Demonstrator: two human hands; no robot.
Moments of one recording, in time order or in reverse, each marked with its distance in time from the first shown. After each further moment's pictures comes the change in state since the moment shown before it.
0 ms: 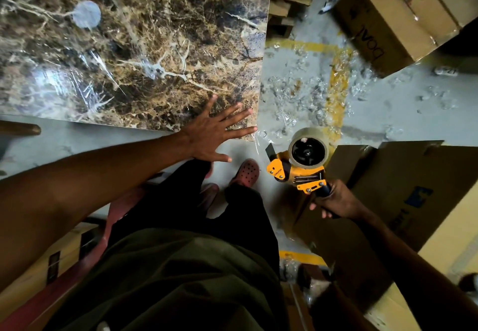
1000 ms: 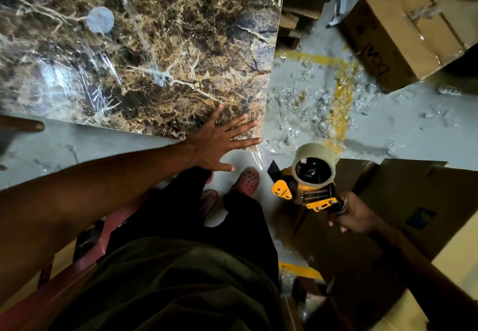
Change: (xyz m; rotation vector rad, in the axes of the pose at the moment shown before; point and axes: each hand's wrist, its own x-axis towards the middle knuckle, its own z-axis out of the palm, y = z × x) left_hand 0.001 -0.001 -0.001 -0.033 -0.014 -0.020; right_hand -0.002 -0.002 -0.035 -0.182 -0.117 -0.049
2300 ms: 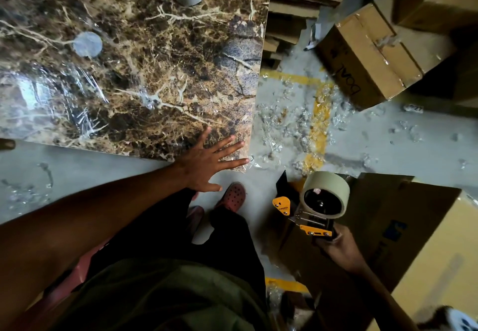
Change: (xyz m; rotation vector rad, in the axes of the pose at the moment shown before) left_hand 0.000 -0.002 -0.002 -0.048 -0.040 -0.011; right_hand -0.040 -0.008 0.040 0.256 0.390 0.046
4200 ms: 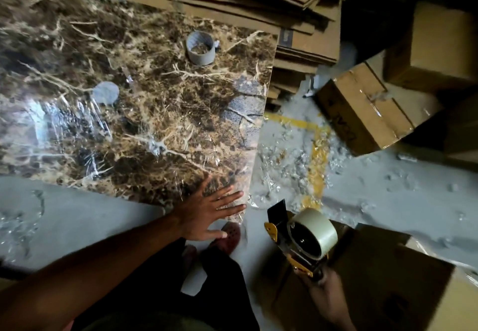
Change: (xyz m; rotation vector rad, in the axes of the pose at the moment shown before) left_hand 0.000 -0.003 0.002 -0.142 0.141 -0.006; right_hand 0.027 -0.042 0.019 -0.072 0.175 0.194
